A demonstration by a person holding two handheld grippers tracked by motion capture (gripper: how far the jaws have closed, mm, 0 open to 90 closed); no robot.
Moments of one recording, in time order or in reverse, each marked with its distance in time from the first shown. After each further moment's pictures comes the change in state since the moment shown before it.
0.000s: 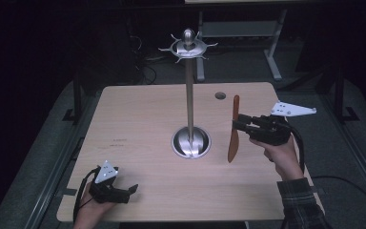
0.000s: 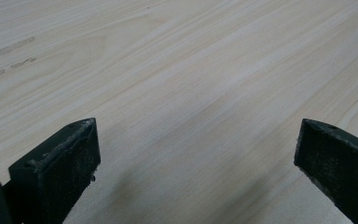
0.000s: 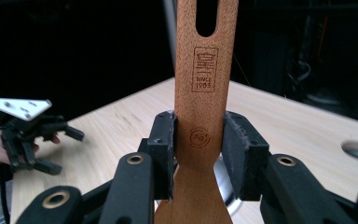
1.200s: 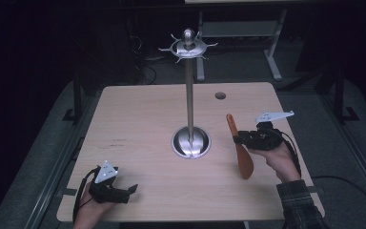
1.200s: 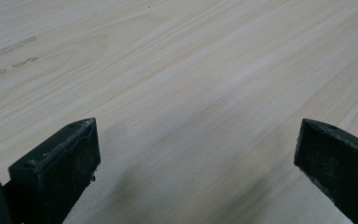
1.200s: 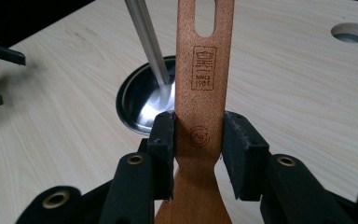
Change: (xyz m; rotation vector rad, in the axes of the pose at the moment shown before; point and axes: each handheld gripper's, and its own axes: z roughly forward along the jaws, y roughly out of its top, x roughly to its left) left arm 0.000 0.000 -0.001 0.007 0.002 0.003; right arm -0.027 -0.044 0.024 0.349 -0.110 0.092
